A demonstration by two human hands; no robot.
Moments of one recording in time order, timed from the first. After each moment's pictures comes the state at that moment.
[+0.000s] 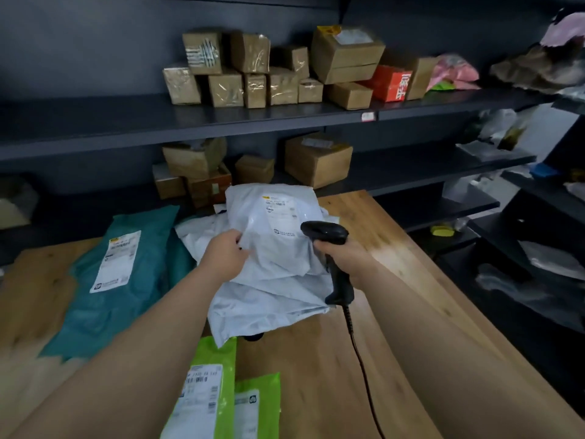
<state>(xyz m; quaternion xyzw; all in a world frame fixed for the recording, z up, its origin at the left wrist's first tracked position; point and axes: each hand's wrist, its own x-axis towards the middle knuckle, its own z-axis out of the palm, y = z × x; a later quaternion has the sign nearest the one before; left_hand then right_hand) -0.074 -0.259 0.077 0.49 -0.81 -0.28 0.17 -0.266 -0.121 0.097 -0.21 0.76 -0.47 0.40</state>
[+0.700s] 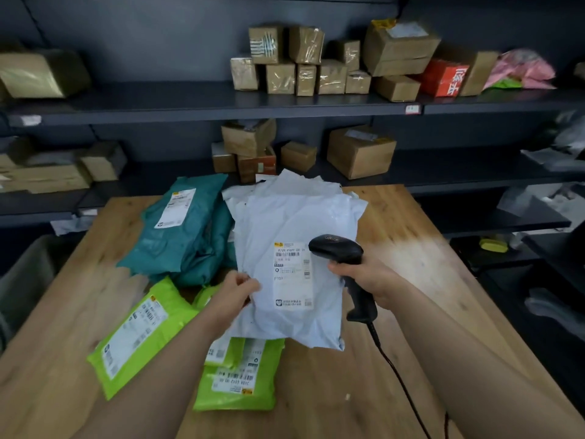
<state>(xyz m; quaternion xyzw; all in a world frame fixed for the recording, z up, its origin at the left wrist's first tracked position) 0.011 -0.096 0.037 0.55 -0.53 -0.59 0.25 -0.240 -0.028 0.084 -0.35 0.68 -0.40 0.51</state>
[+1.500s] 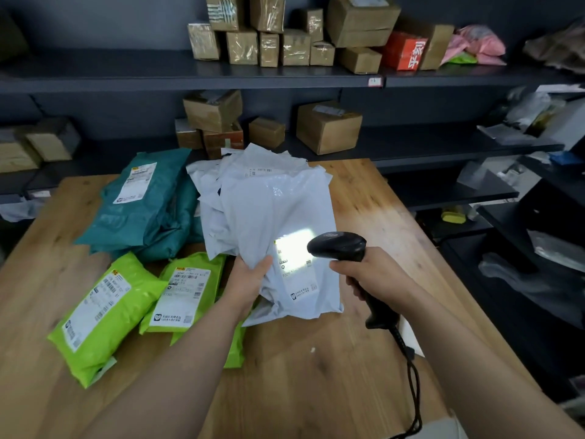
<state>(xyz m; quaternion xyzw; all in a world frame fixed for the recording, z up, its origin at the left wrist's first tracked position) -0.066 -0.050 -0.010 0.45 -0.47 -0.66 0.38 -0.252 0.080 0.100 -0.38 0.74 -0.37 0.41</state>
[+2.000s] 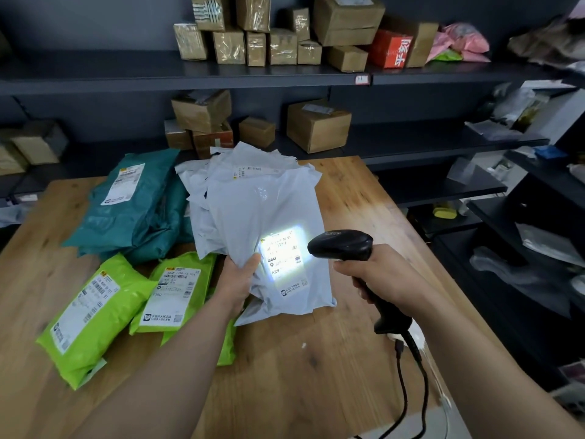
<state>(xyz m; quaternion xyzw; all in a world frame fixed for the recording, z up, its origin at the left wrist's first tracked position) -0.069 -0.052 -0.019 0.45 -0.46 -0.67 0.38 -0.258 0.108 0.121 -0.39 0.74 -0.37 0.40</state>
